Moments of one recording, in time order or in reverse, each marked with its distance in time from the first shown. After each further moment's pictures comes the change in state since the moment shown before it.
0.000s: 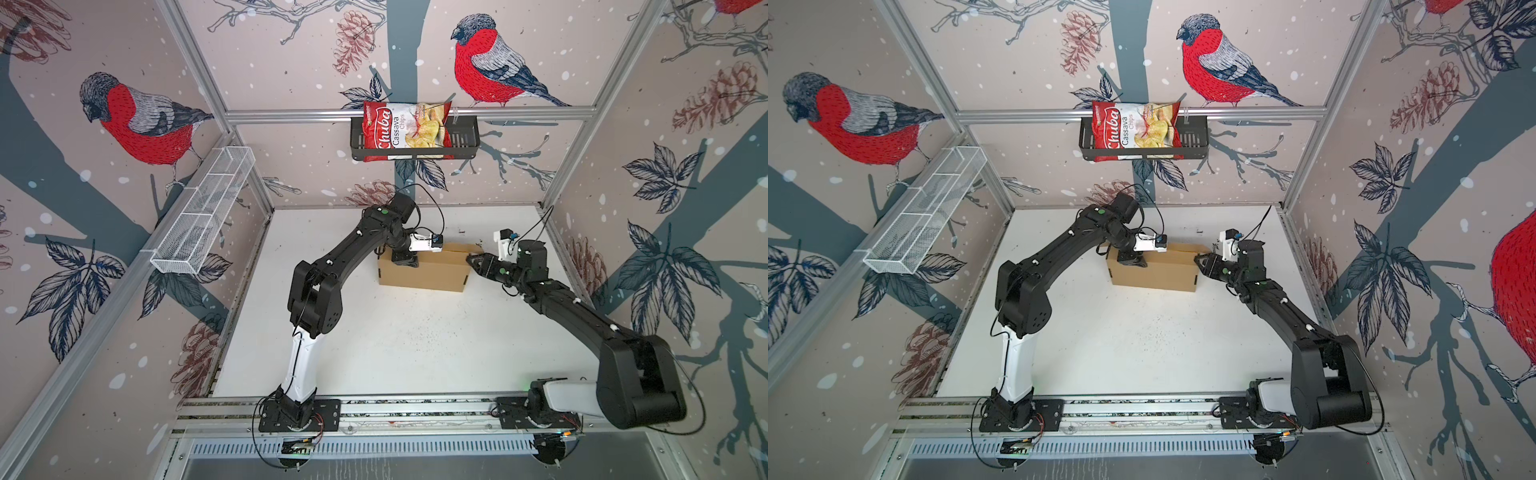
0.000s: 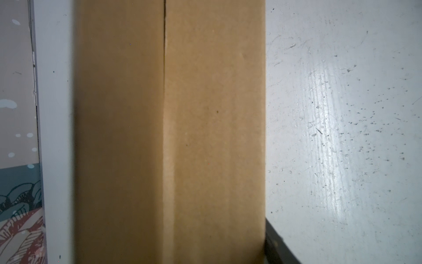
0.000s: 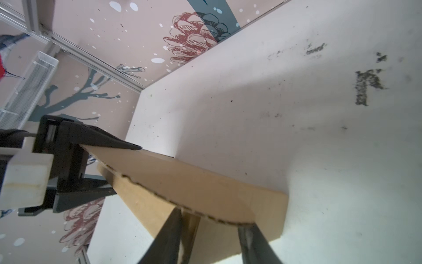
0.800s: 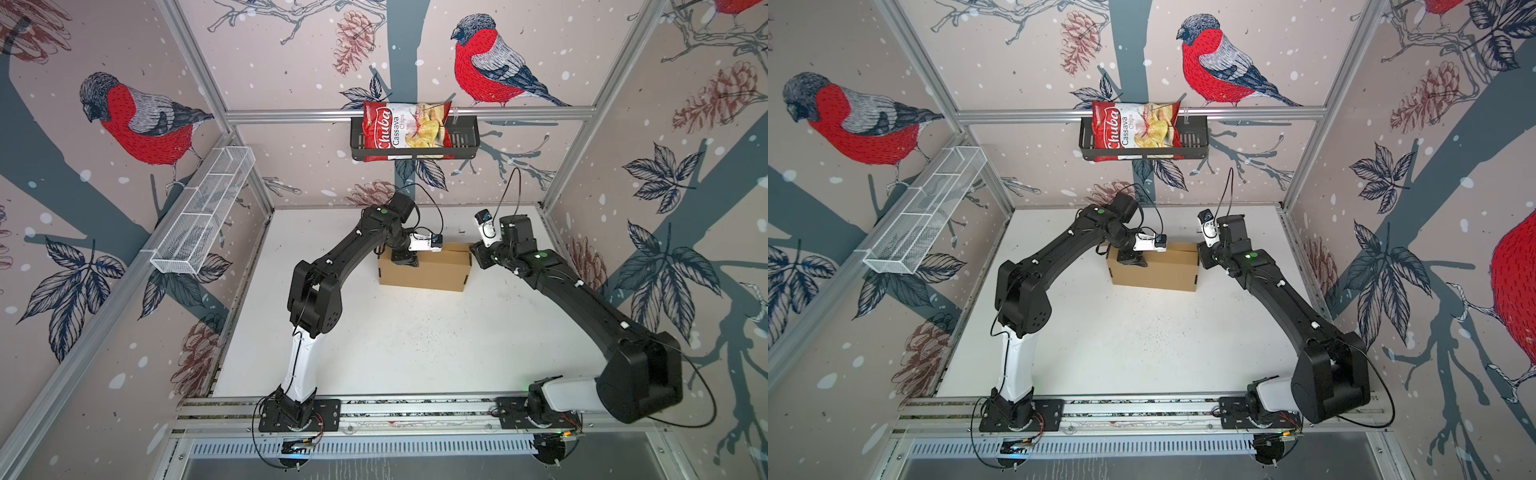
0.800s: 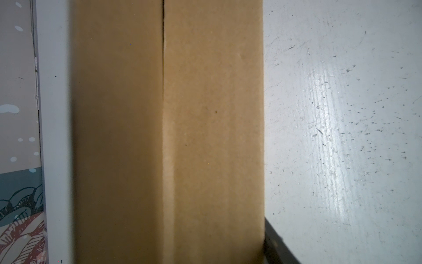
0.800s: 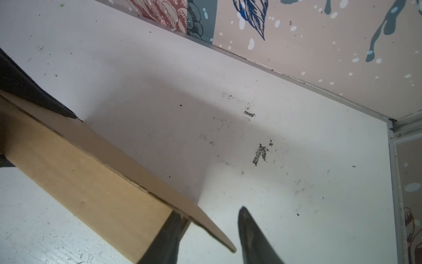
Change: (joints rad) left arm 0.010 0.001 -0.001 0.007 0.011 0.013; right arm 0.179 0.116 0.396 -0.433 0.451 -0.651
